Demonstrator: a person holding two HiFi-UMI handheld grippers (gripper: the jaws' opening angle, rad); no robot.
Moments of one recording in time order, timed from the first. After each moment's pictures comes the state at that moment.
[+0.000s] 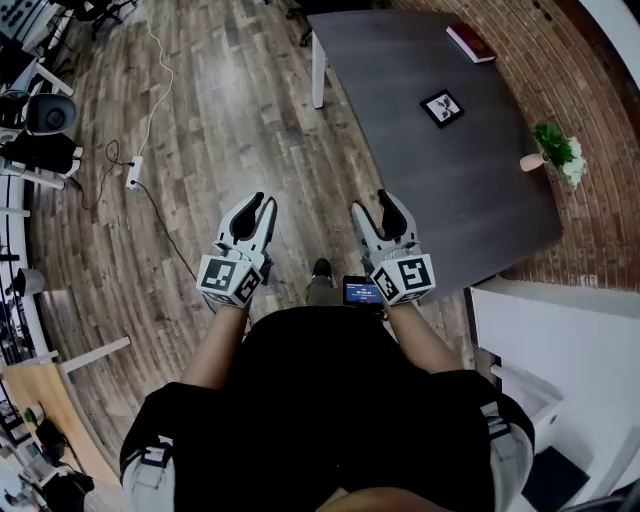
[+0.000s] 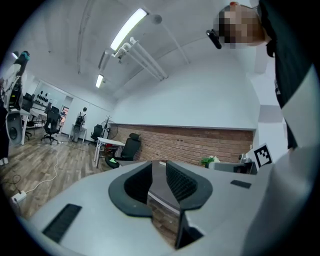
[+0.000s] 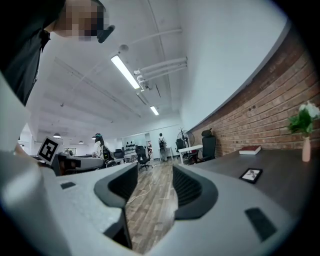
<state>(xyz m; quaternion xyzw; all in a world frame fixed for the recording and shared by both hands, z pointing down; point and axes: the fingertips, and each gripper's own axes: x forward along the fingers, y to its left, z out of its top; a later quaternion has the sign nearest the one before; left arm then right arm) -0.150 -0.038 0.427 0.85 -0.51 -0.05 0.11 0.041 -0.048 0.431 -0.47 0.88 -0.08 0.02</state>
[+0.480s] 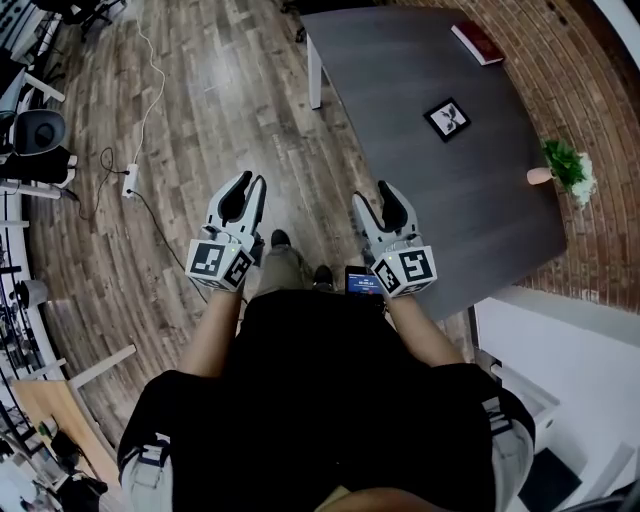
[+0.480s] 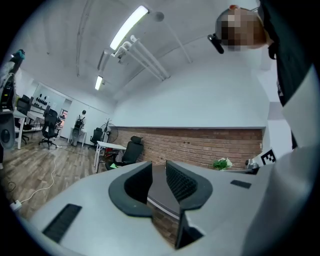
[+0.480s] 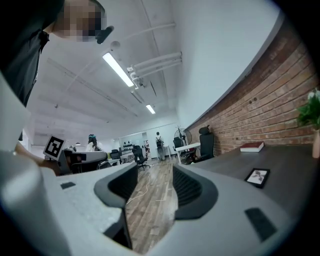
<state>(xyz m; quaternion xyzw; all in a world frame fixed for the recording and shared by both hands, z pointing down) -0.162 -0.180 0.420 0.85 -0.51 -0.06 0.09 0.046 -0.168 0.449 -0.48 0.87 -0.10 0.03</state>
